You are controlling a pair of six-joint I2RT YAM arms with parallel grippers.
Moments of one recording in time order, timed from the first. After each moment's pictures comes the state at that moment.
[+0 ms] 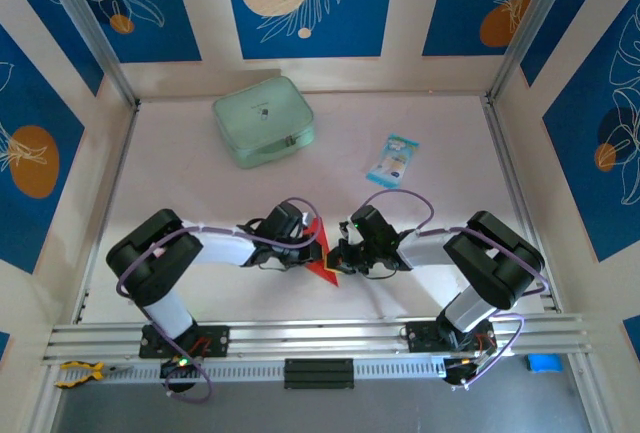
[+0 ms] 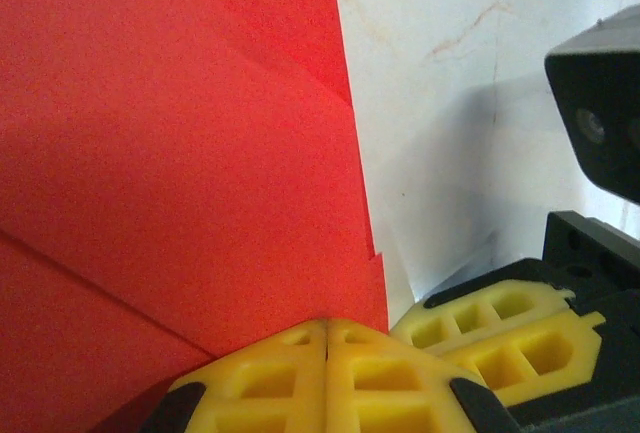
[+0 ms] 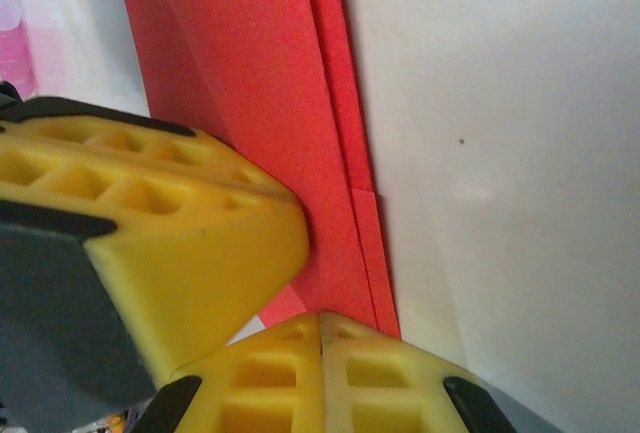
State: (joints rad) left arm -0.80 1.67 0.65 0.13 0.39 -0.94; right arm 0.73 1.57 0.47 0.17 -0.56 0.95
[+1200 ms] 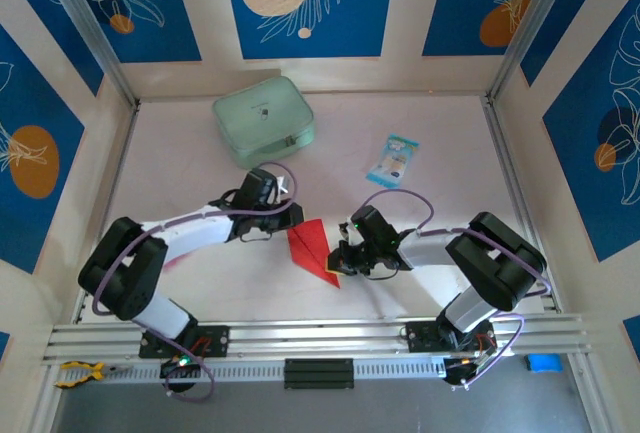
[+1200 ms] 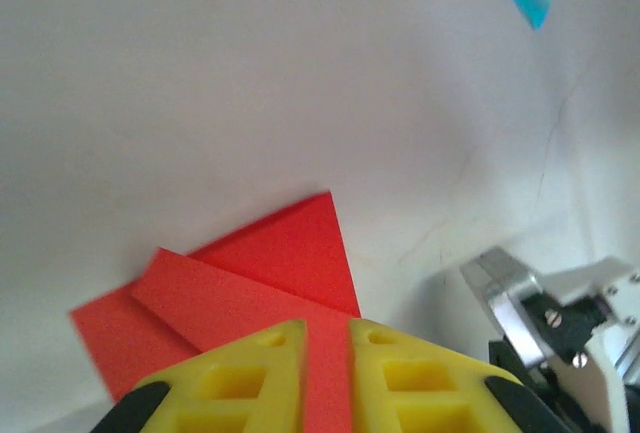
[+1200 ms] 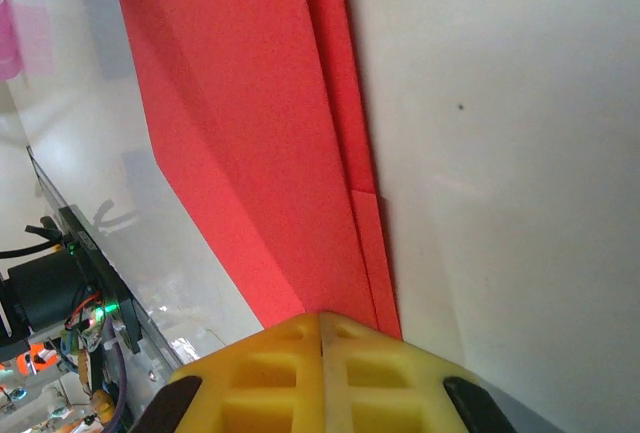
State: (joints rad) left arm -0.62 1.54 0.77 -0.07 0.36 -0.75; right arm 0.73 1.56 0.48 0.12 -0.57 0.92
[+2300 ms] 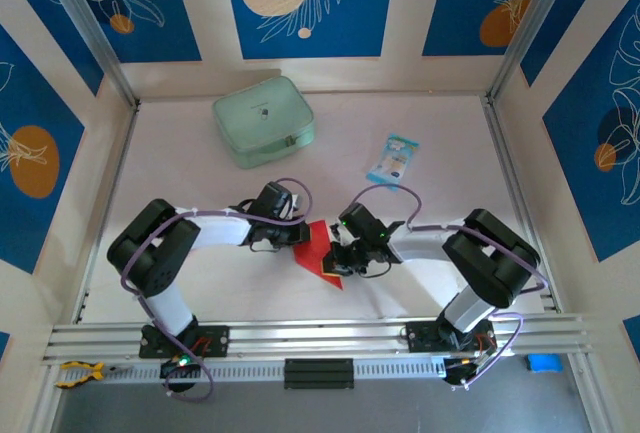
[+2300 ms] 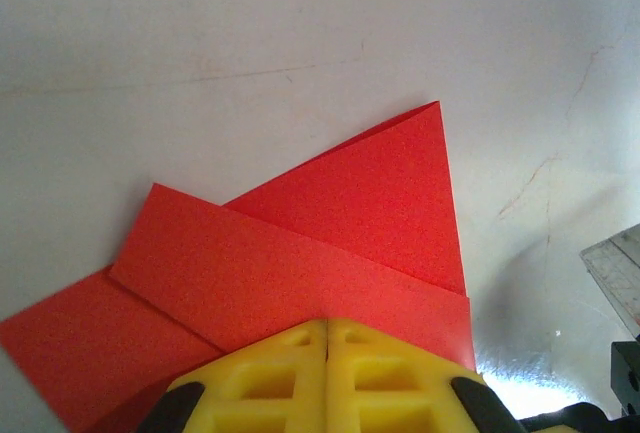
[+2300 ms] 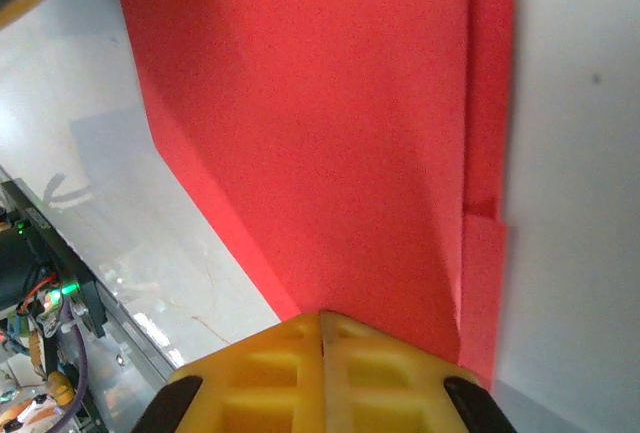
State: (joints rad) left arm -0.66 1.71 0.76 0.00 0.39 -0.73; right arm 0.79 1.58 0.58 -0.06 -0.54 0.85
